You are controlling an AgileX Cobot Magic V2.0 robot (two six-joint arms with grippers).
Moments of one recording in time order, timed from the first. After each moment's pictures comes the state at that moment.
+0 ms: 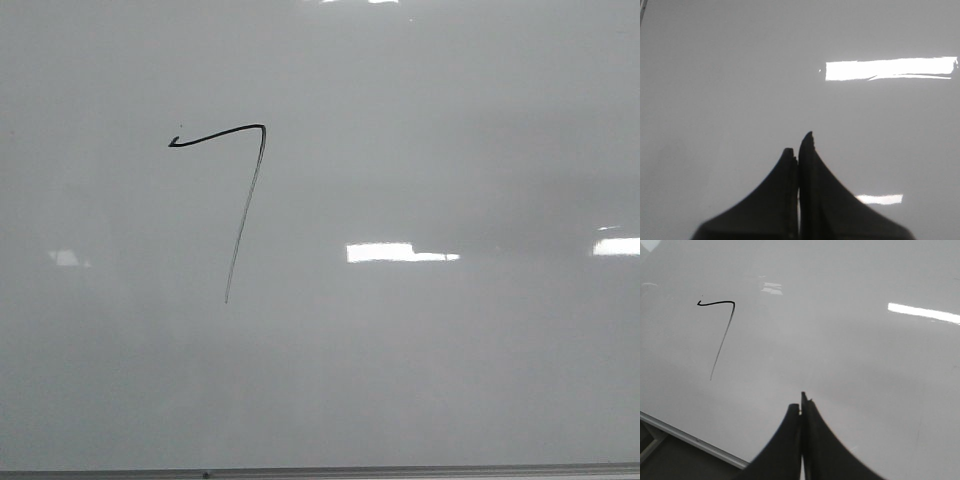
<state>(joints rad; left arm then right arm) 0.03 0.30 -0.52 0.09 0.10 -0.08 0.03 0.41 -0.43 0.80 0.53 -0.76</state>
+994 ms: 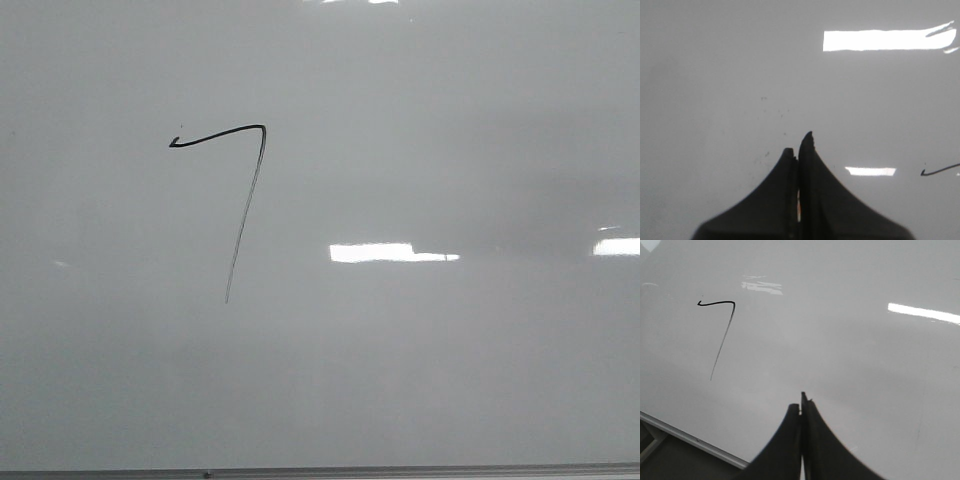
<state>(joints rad) 0.03 0.02 -0.14 -0.13 0.09 0.11 0.03 0.41 -0.43 0.80 0.53 -0.76</state>
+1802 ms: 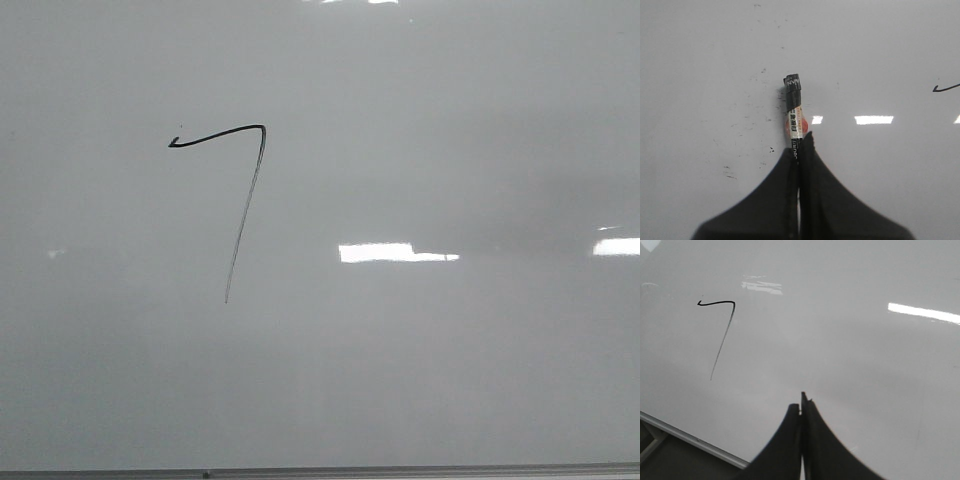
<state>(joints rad) 0.03 0.00 0.00 -0.13 0.14 0.12 0.03 0.41 -0.43 0.80 0.53 -0.76</state>
